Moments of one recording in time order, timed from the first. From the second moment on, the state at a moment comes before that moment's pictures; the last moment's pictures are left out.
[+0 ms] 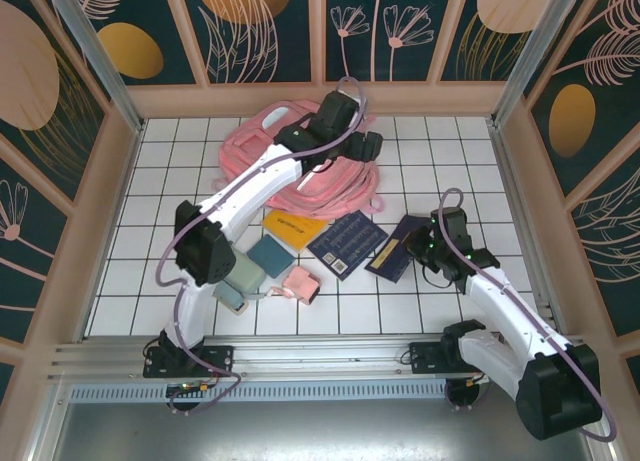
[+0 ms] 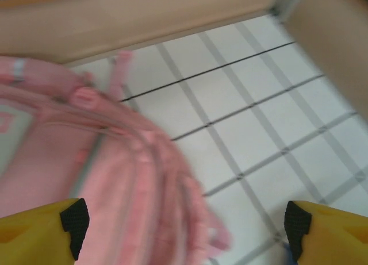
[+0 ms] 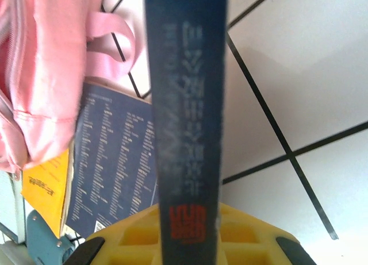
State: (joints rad) left arm -0.74 2.16 2.18 -0.68 -0.11 -0.29; right arm 0.29 0.93 0.52 -0.45 -0.13 0.90
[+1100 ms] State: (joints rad) left arm -0.66 2.46 2.25 -0.85 -0.18 -0.17; right arm 0.30 0.92 0.56 -0.50 -0.16 0.85
